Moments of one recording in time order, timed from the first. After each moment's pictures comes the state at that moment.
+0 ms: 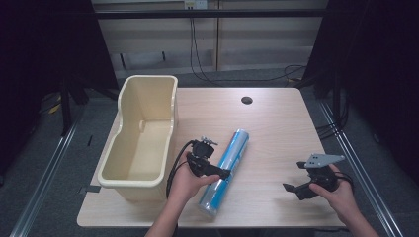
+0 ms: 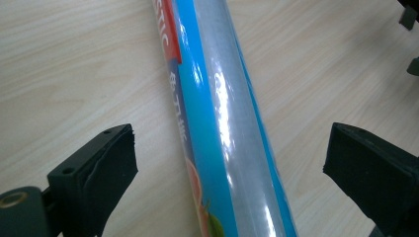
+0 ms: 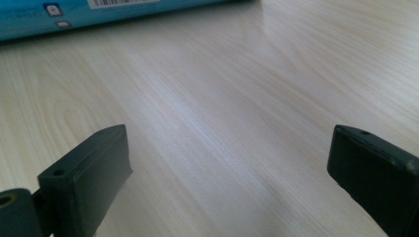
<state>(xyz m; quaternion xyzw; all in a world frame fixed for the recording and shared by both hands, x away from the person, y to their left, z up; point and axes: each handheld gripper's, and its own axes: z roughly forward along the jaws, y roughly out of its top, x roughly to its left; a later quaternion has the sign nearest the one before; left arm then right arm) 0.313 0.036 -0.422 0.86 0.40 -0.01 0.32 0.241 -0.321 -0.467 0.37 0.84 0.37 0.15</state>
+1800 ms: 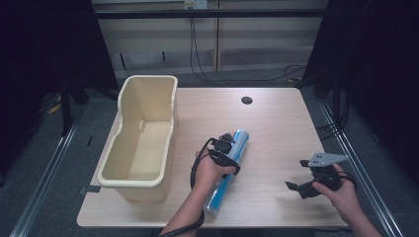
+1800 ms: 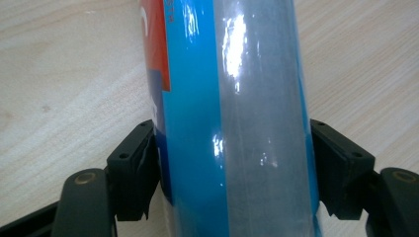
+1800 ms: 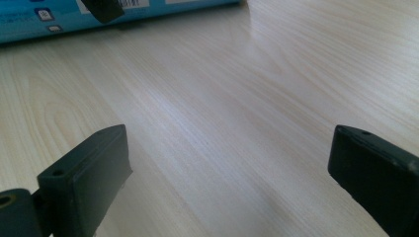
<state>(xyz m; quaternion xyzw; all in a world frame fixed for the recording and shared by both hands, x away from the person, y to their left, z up) 0.349 -0.023 -0.468 0.88 0.44 -0.03 0.19 0.242 -0.329 -0.466 0.37 0.83 0.37 0.16</state>
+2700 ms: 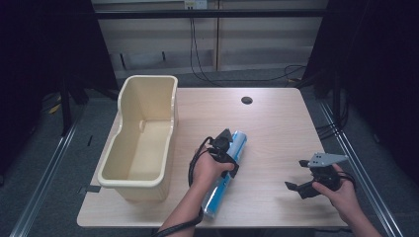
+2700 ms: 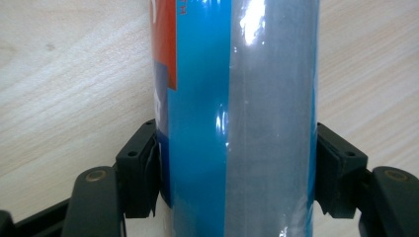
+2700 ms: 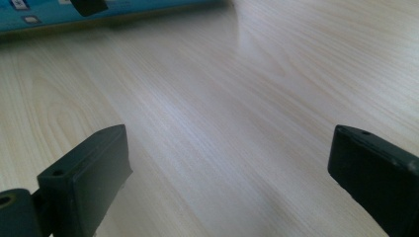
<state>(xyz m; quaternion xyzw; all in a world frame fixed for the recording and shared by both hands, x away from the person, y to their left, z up) 0.353 -0.020 -0.449 0.86 0.48 -0.08 0.13 0.242 -0.329 -0.467 0.37 0.83 0.38 0.16</state>
